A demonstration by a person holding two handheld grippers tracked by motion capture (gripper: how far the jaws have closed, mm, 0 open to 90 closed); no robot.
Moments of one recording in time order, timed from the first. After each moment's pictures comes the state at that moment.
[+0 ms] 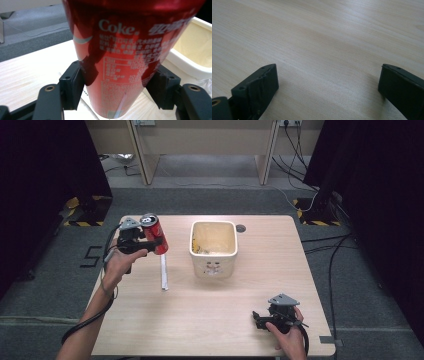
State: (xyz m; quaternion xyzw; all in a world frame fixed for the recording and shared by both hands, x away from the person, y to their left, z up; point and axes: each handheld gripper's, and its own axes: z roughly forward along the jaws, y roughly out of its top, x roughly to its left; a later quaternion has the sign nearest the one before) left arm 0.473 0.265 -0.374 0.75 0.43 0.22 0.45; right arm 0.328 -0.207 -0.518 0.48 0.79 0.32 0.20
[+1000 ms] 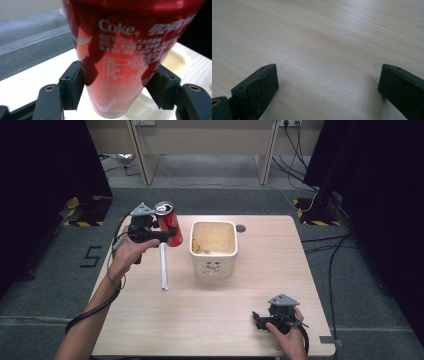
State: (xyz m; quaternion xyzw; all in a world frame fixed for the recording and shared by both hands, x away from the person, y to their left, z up) left arm 0.477 0.219 -0.325 0.77 0.38 0.19 0.47; right arm 0.328 -0.208 -0.518 0.47 0.79 0.32 0.20
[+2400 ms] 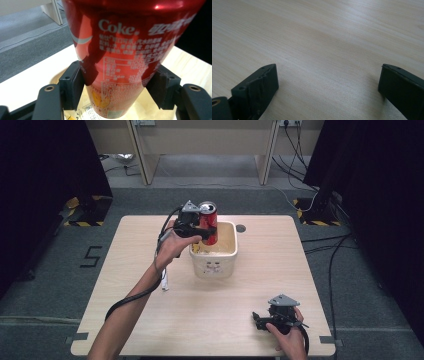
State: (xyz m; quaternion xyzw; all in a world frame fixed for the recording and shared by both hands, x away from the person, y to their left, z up) left arm 0.519 0.111 -0.350 0.80 0.36 0.17 0.46; right arm 0.327 -0.208 -0.518 0.47 0.79 0.33 0.20
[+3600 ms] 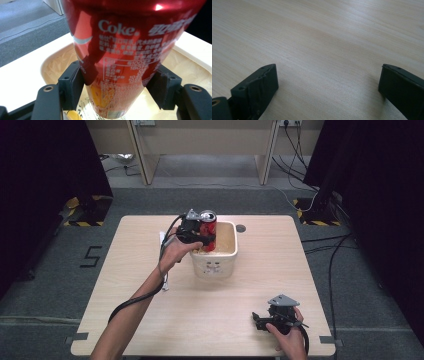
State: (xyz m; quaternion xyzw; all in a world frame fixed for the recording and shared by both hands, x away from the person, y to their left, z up) left arm 0.528 0.109 -0.386 0.81 0.36 0.16 0.43; right arm 0.326 -0.207 -0.518 0.47 0.80 0.32 0.20
